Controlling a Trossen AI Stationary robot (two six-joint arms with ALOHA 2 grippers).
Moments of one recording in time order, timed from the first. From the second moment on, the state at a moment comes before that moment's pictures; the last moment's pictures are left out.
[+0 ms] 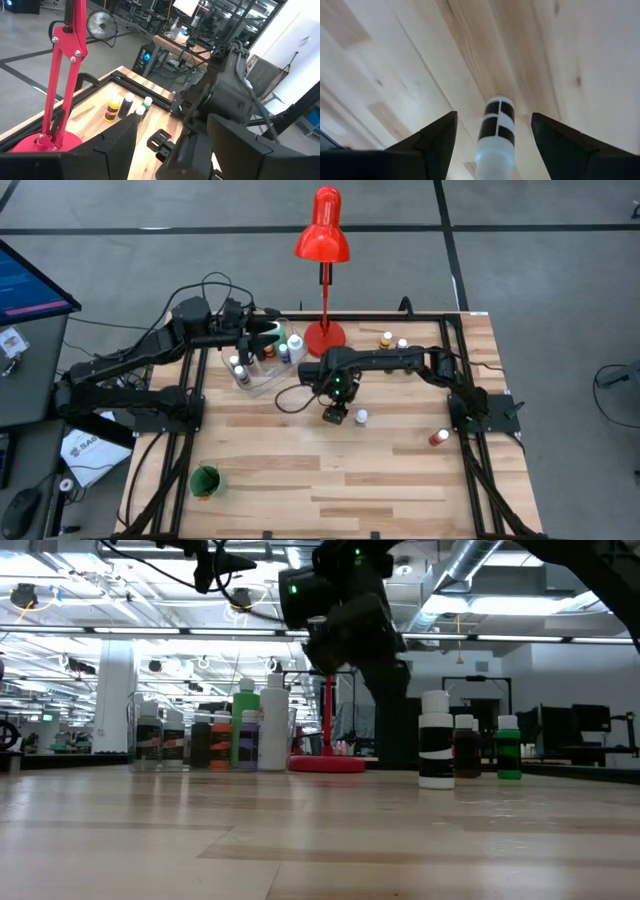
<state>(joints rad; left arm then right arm) 0.45 0.92 0.89 -0.11 0.24 -0.38 -0.07 2.23 1.95 -1.44 -0.23 0.28</state>
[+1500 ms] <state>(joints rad) 0.45 0.92 0.89 -0.10 0.24 -0.38 0.37 1.27 0.75 -0.54 0.30 0.81</state>
